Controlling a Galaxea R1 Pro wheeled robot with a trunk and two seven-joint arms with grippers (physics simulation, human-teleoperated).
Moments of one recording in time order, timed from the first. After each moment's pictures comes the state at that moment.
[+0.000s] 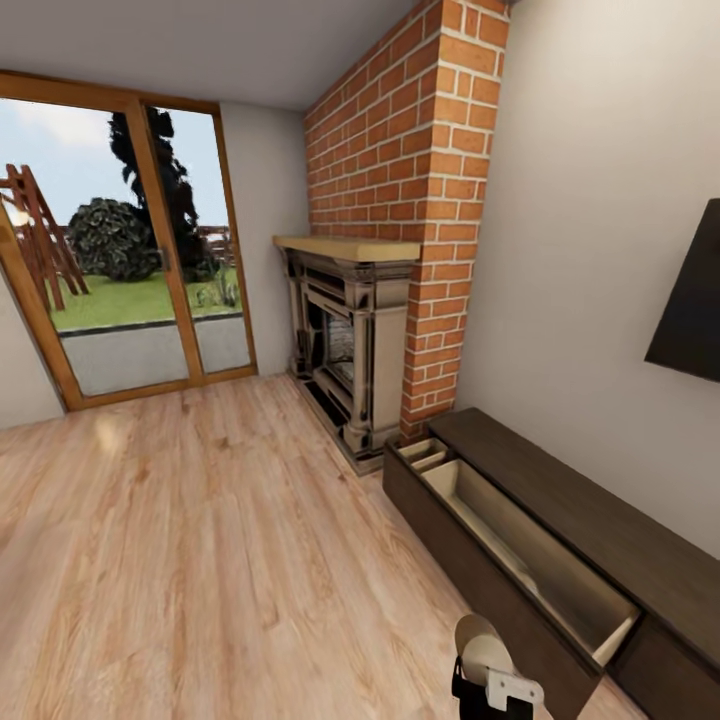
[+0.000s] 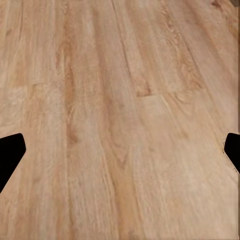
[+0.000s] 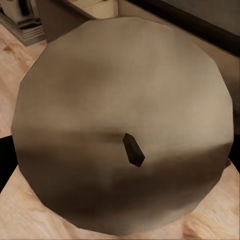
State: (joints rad) left arm -0.40 0.10 -2.30 -0.38 2.36 -0.88 0.35; right arm -0.41 0.08 1.02 -0.07 -1.02 -0.70 -0.37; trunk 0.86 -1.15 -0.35
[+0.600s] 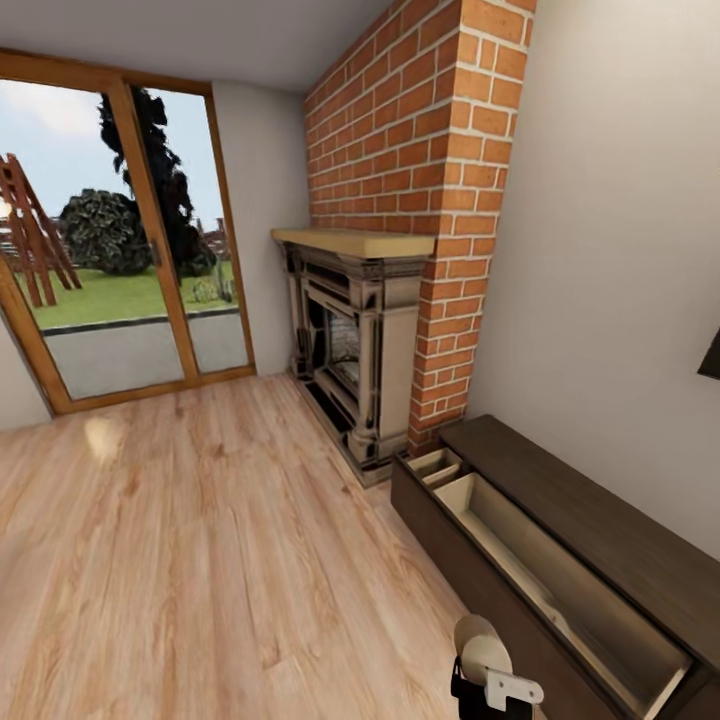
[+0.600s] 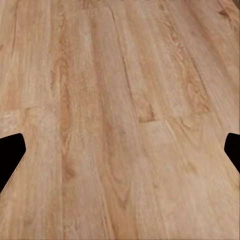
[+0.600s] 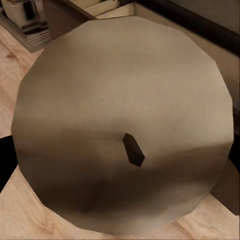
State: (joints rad) left arm -0.40 0.11 -2.30 -0.38 2.36 -0.88 0.35; right arm -0.41 0.08 1.02 -0.07 -1.02 -0.70 -0.37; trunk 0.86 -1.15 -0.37
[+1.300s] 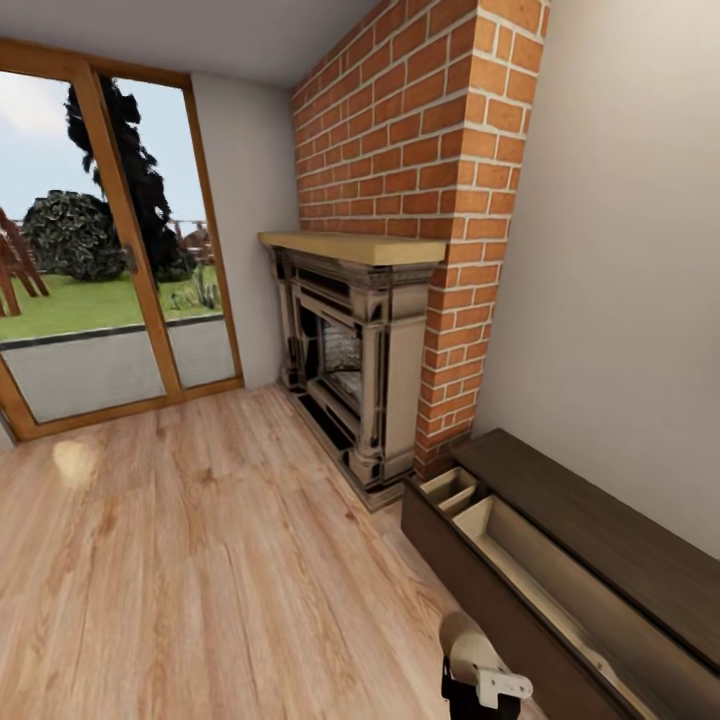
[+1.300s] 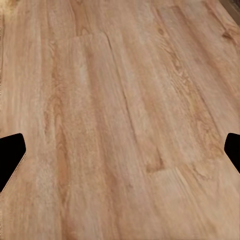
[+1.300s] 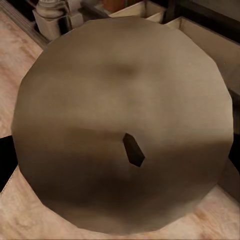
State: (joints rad) left arm -0.40 0.11 -2.29 -0.38 2.36 -0.88 0.35; right arm -0.41 0.08 1.02 -0.07 -1.02 -0.70 -0.26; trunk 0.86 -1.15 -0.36
